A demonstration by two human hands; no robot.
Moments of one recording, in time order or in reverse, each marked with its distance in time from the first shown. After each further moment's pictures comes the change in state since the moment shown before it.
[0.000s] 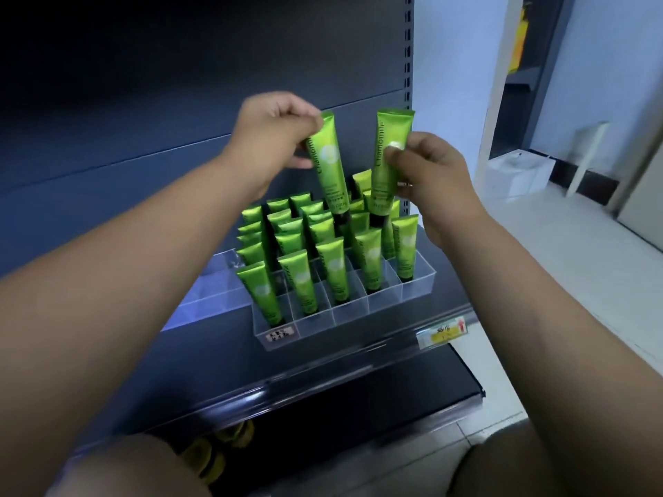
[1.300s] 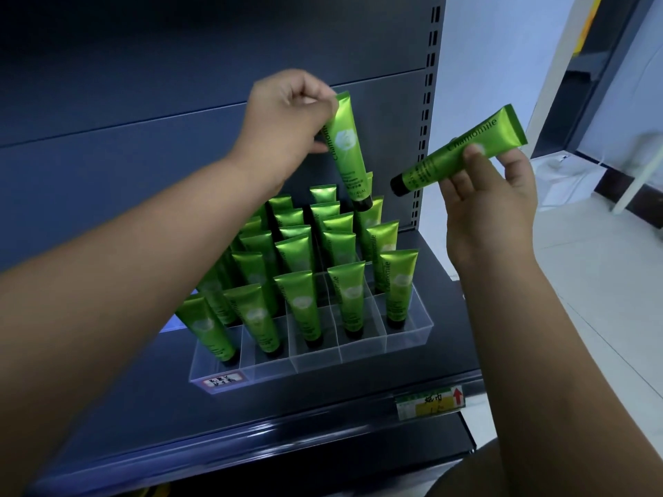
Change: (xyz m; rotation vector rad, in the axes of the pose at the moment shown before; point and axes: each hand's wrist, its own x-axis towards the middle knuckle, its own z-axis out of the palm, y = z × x) left_hand 0.079 -0.049 0.071 0.003 0.153 0.037; right_hand 0.081 0.062 -0.055 0.540 0.301 0.060
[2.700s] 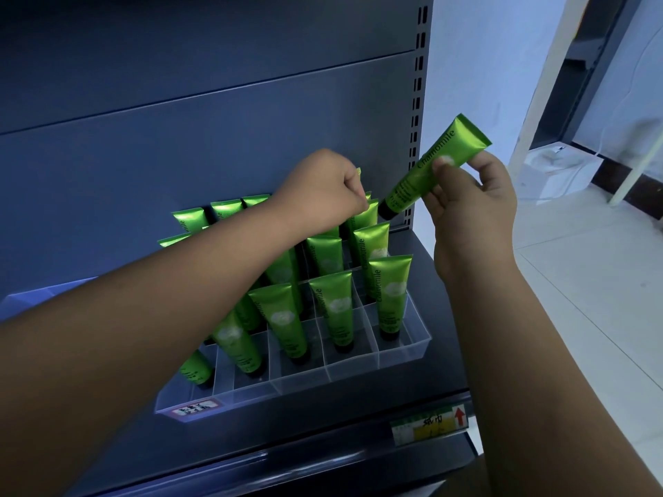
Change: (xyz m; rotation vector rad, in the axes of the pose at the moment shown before) left_hand -0.010 -0.059 0.055 0.584 -0.371 0.000; right_hand 0.015 0.027 -0.009 -0.277 0.046 0.012
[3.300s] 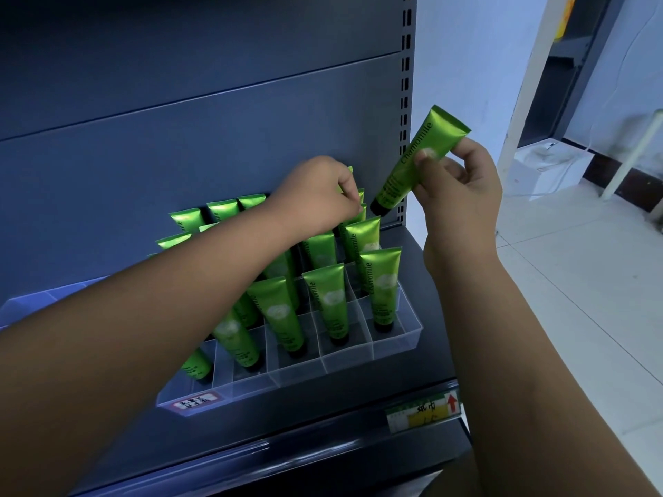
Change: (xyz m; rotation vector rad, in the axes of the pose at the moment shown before) left_hand -0.010 0.005 0.002 0.095 -0.033 0.045; right_hand -0.006 -0.002 0.001 -0.040 -0.024 -0.117
